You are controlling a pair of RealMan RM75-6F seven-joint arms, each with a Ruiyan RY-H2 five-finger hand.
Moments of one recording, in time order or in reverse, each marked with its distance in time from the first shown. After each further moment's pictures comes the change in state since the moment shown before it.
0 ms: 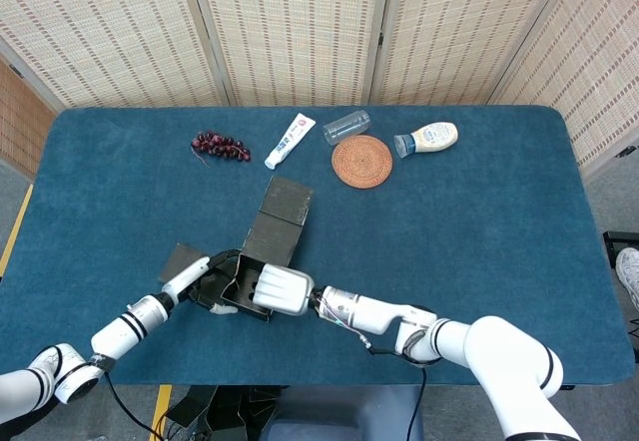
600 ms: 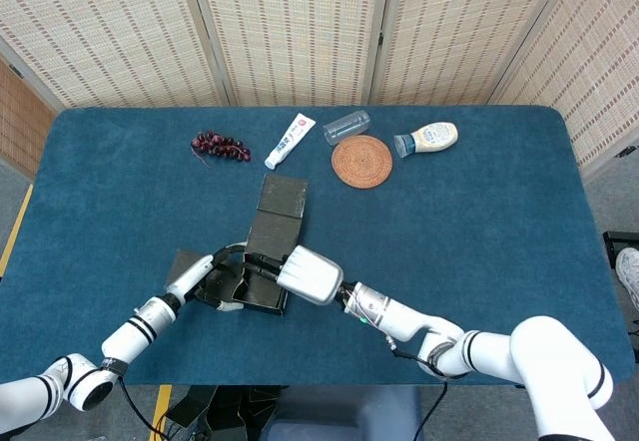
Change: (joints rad) left arm 0.037 -0.018 -0.078 -0.093 -0.133 -0.011 0.274; right arm -0.163 0.138 0.054 -0.250 0.112 0.115 -0.087
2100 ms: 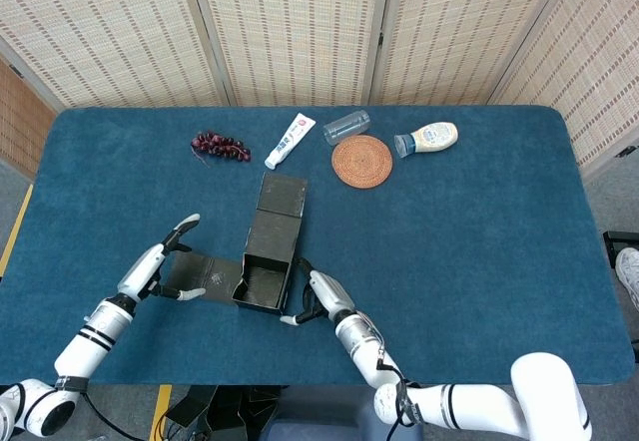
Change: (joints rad) left arm 0.159 0.173 -0.072 -0.158 -0.005 0.166 0.165; right arm -0.202 -0.218 0.242 -0.284 0.915 -0.188 0.127
